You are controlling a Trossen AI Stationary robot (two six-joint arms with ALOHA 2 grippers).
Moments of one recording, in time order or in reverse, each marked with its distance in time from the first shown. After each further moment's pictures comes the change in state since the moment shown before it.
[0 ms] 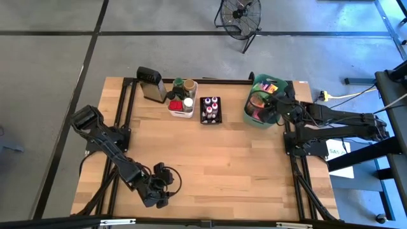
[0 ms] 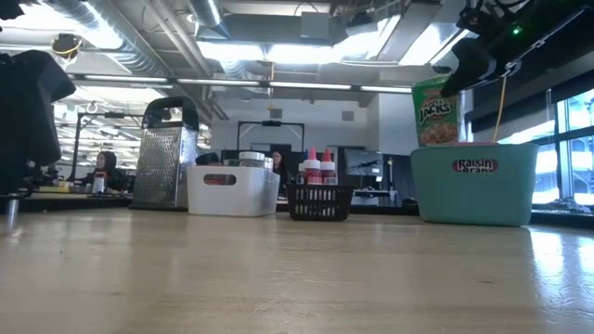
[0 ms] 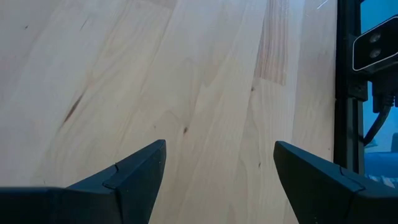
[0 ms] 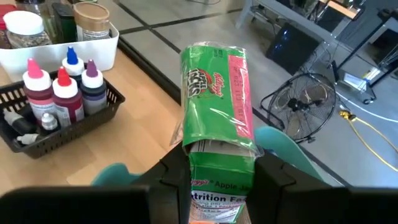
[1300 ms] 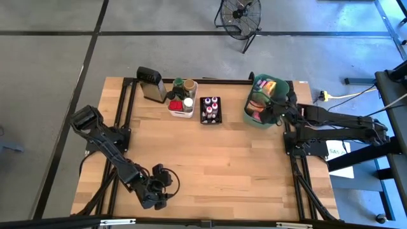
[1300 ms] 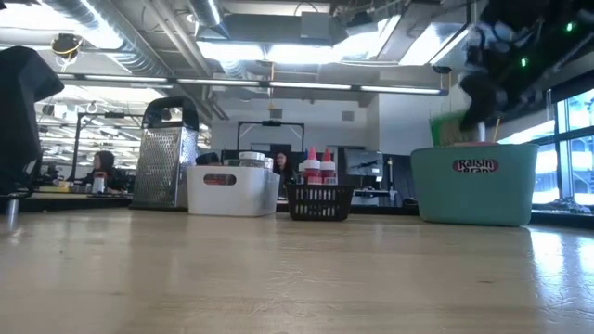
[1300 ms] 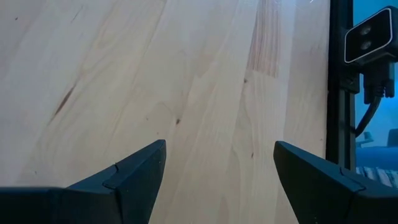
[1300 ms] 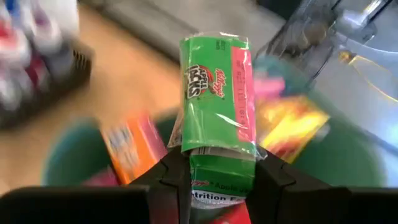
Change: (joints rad) left arm -0.026 0.000 0.000 -0.001 -0.002 -0.018; right arm -0.078 -0.020 -0.087 -0.097 -0.019 0.222
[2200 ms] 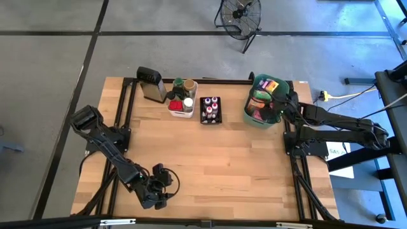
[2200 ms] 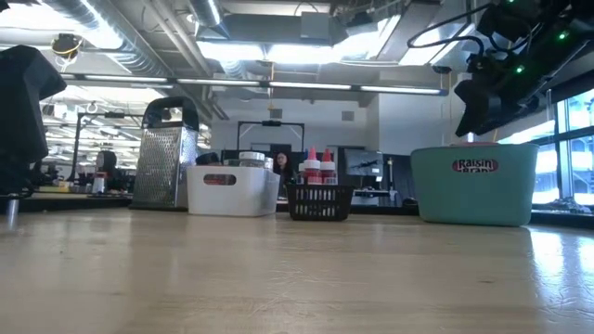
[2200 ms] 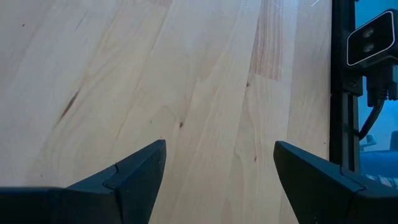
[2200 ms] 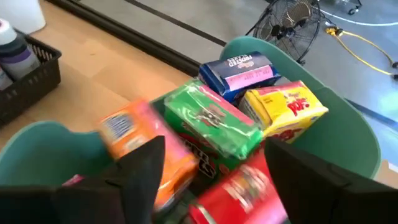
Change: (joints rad) left arm 0.000 0.000 0.000 -0.001 -0.016 0.009; right arm -0.100 0.002 -0.046 0.015 -0.052 0.052
